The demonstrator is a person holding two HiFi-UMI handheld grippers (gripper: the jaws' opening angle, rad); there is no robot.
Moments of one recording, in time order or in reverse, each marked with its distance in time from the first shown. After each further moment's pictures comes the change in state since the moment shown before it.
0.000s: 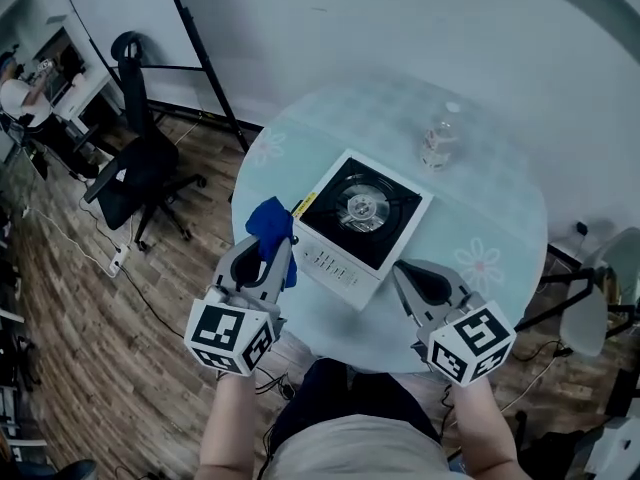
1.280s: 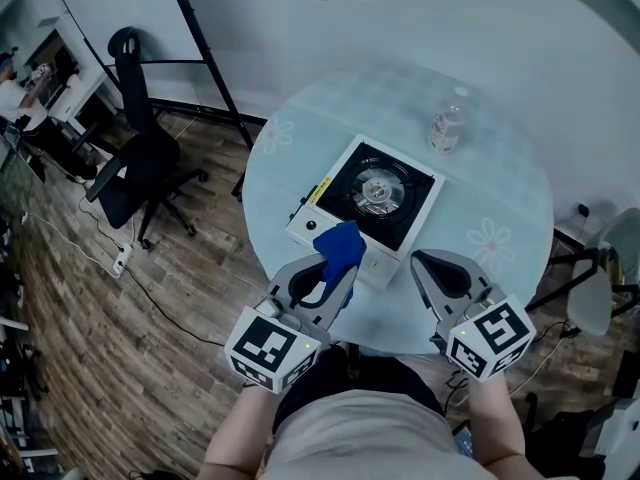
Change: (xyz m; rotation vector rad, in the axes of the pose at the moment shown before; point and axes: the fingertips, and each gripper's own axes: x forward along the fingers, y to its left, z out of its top) left arm -0.026 -0.080 -0.020 0.010 0.057 -0.363; right arm -0.007 0.032 0.008 -0.067 -0.016 -0.041
